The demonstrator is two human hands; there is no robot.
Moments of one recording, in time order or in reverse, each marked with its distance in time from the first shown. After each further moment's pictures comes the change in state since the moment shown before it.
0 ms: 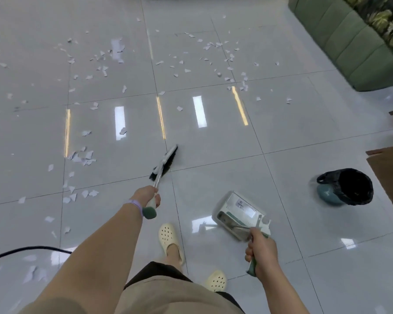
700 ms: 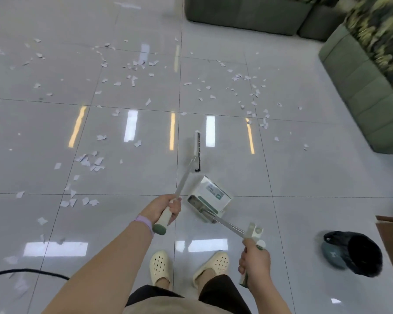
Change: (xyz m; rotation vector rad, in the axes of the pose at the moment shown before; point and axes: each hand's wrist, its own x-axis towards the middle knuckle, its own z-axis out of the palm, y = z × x) left_hand 0.000 0.108 0.001 -0.472 -0.444 -0.204; right_hand 0.014 -0.102 0.133 -0.172 -0.038 -0.117
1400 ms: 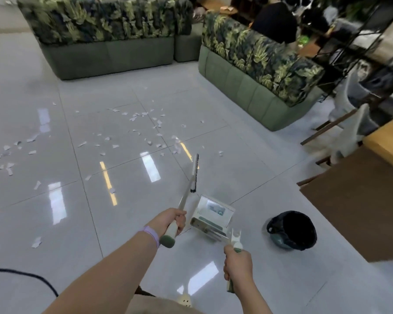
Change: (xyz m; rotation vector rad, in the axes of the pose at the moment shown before) left_hand 0.155 -0.108 0.406 0.617 -0.106 -0.112; right_hand 0.169 -0.136 -0.205 0.252 0.177 -0.030
